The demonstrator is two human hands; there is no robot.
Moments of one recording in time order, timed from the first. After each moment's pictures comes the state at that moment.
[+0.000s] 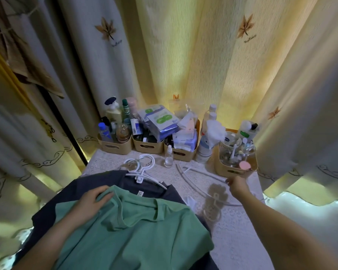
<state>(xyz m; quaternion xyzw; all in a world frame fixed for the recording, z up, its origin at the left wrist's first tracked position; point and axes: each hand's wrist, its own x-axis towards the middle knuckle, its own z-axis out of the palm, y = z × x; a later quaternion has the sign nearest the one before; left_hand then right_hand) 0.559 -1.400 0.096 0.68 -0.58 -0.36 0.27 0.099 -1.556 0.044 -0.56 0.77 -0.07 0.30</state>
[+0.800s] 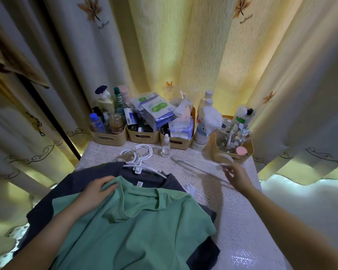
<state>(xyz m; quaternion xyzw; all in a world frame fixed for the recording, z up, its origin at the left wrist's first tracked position) 0.562 -1.421 0.084 0.64 -0.62 -0.38 0.24 0.090 -1.527 0.041 -0.71 0.65 -0.17 0.19</state>
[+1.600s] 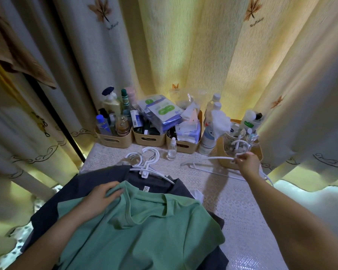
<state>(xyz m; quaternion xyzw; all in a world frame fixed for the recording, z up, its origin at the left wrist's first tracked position) 0.566 -1.420 0.085 0.63 -0.61 -0.41 0.24 0.109 -1.586 0.066 -0.49 0.80 -0.27 0.22</state>
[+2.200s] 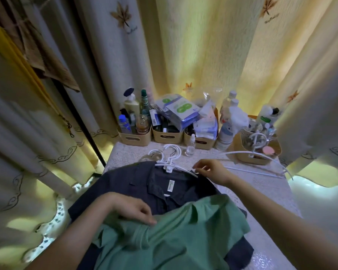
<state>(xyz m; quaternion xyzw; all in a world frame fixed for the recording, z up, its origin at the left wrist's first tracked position) 0.565 -1.411 0.134 0.47 -0.64 -0.57 -0.21 0.277 -1.507 0.107 -0.72 0.55 -0.13 0.40</state>
